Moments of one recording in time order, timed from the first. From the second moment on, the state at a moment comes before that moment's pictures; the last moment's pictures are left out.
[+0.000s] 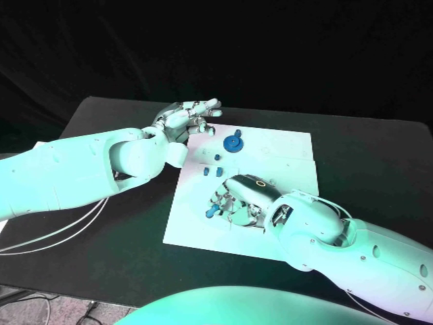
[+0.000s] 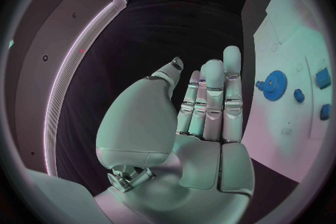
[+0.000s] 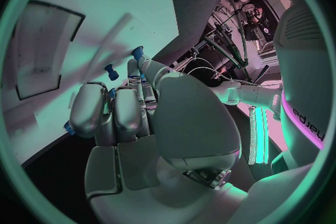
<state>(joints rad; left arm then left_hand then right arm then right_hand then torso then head) 1.19 -0.87 -0.04 1.51 0.17 -0.19 0.38 1.33 -0.11 0.26 0.10 0.07 1.00 0.19 0.13 0.07 1.05 0.11 0.32 0.12 1.20 0.03 1.05 0.47 0.17 1.23 0.12 0.45 0.97 0.83 -0.62 0.14 1.76 -1.72 -0.21 -0.24 1.45 -0.08 0.44 0.06 0.05 1.16 0.12 0.09 0.09 1.26 0.05 0.13 0.07 1.47 -0.03 1.25 1.02 0.11 1.39 0.07 1.28 1.07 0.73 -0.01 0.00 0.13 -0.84</state>
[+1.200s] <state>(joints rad) 1.19 -0.87 -0.04 1.51 0.17 -0.19 0.38 1.33 -0.11 0.26 0.10 0.07 1.00 0.19 0.13 0.07 1.05 0.11 0.32 0.12 1.20 0.03 1.05 0.47 0.17 1.23 0.12 0.45 0.97 0.83 -0.59 0.11 1.74 -1.79 -0.23 -0.29 1.33 -0.16 0.30 0.09 0.16 1.01 0.14 0.06 0.07 1.04 0.10 0.08 0.07 1.47 0.00 1.27 1.01 0.11 1.37 0.10 1.26 1.02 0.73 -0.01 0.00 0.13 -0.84</state>
